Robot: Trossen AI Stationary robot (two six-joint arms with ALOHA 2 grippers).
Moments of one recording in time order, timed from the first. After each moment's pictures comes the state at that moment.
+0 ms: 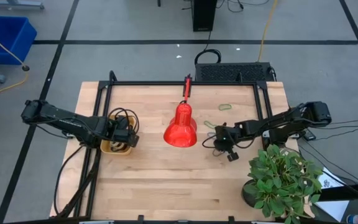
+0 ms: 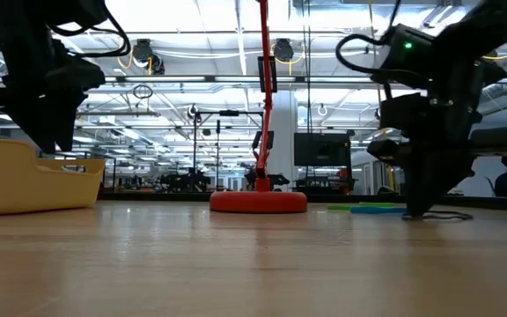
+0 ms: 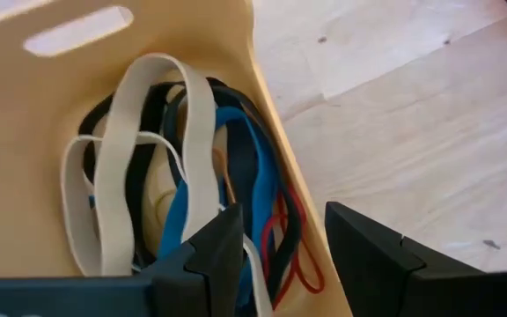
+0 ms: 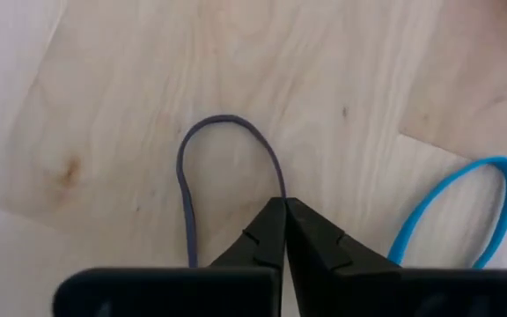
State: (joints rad) left arm -0.17 1.10 0.71 -1.04 -0.28 -1.30; right arm 0.02 1.42 0.44 -0.31 -0.05 -0.35
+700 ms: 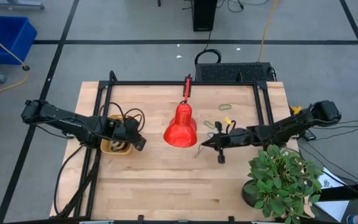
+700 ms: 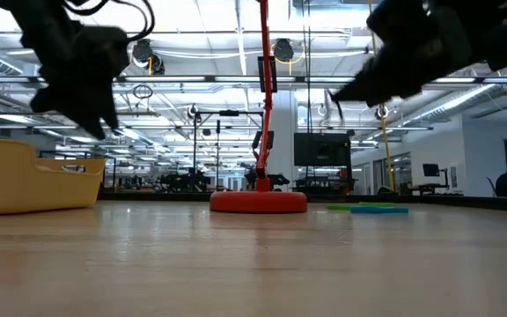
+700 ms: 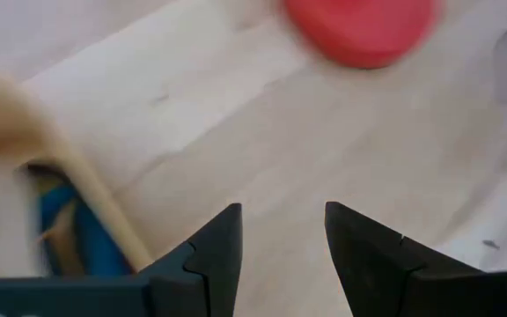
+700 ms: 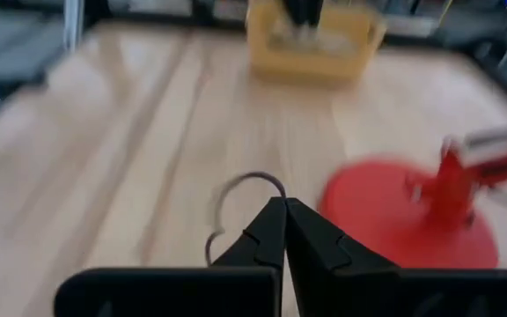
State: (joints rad) left arm -0.17 1.09 0.71 -0.70 -0.26 -1.07; right arm 0.19 1.23 0.44 0.39 0.17 0.02
